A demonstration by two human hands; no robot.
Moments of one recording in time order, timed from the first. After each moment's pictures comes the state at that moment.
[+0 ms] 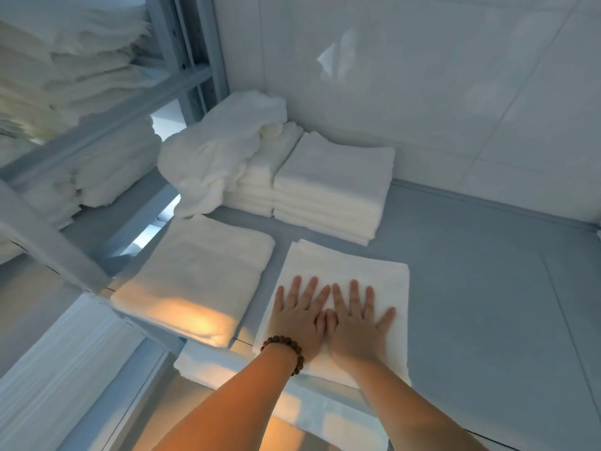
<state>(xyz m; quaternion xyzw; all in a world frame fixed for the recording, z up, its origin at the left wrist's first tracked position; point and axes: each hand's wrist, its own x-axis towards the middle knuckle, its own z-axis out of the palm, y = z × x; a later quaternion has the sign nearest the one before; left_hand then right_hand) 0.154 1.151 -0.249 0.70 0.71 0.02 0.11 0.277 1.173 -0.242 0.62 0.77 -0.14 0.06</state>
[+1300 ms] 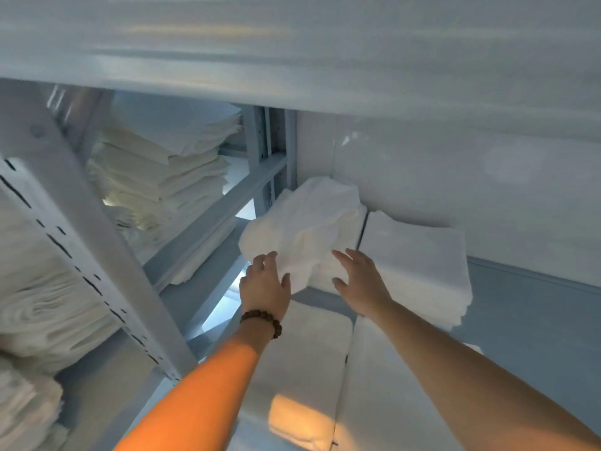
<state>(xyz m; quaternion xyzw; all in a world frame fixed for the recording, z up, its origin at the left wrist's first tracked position) -0.106 1.230 -0.108 0.52 0.81 0.27 0.01 0.069 1.303 -0.089 0.50 0.84 -0.15 -0.12</state>
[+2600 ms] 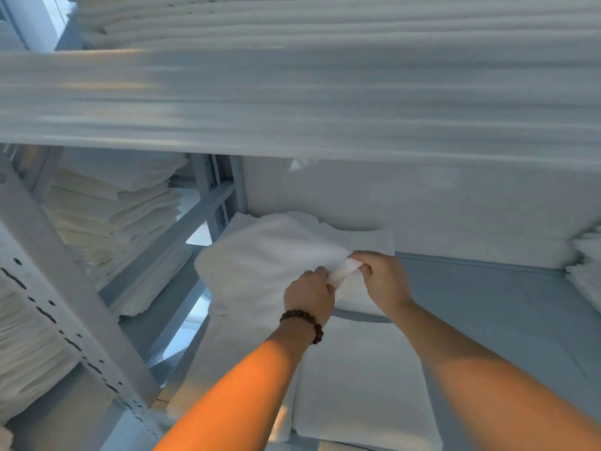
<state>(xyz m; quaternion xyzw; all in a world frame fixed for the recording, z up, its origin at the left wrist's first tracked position) 0.053 1.217 -0.044 0.67 0.71 0.22 0.07 0.202 1.260 -0.036 0.52 0.75 -0.12 -0.39</state>
